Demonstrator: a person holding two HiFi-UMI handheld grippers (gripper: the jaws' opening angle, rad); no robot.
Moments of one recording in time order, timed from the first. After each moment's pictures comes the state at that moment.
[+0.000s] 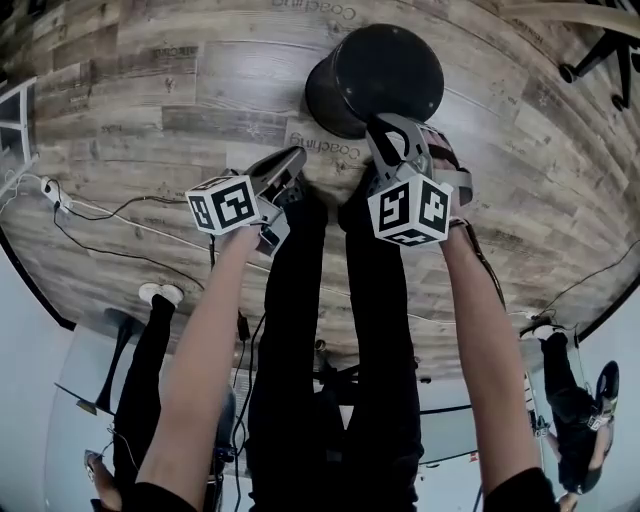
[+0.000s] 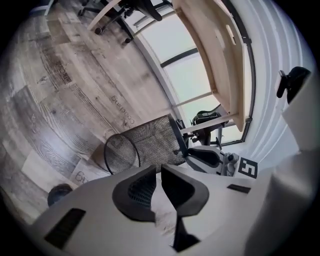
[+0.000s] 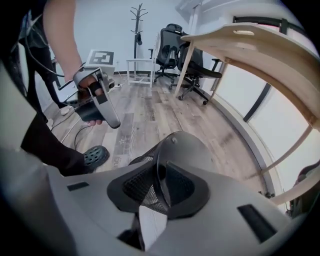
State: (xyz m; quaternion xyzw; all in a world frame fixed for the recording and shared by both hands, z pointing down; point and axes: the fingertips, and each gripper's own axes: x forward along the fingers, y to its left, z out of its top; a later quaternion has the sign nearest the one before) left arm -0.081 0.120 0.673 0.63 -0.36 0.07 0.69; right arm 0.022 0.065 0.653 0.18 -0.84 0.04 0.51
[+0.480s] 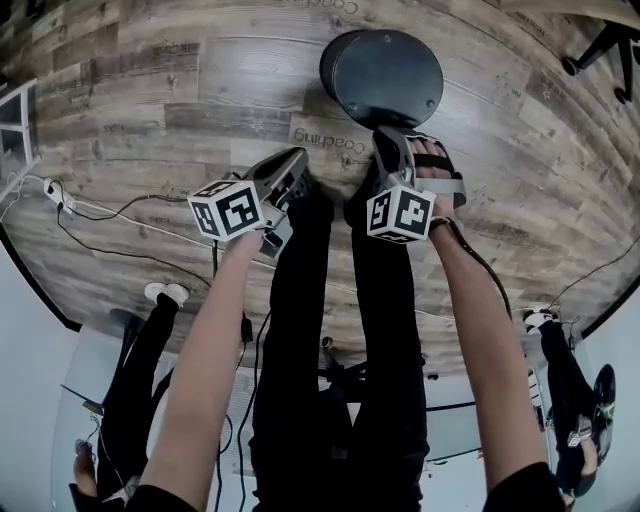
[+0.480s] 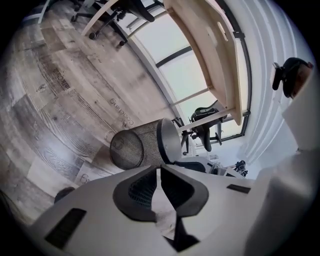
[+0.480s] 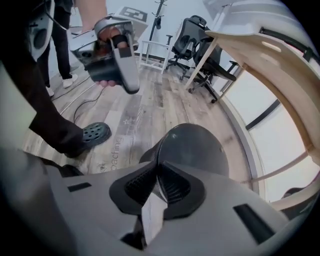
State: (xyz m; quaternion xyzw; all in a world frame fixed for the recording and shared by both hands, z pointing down) left arm -0.087 0.130 0.666 0.65 -0.36 0.08 0.67; right arm 0.031 0.110 0.696 0.16 -0.80 -0.05 0.58
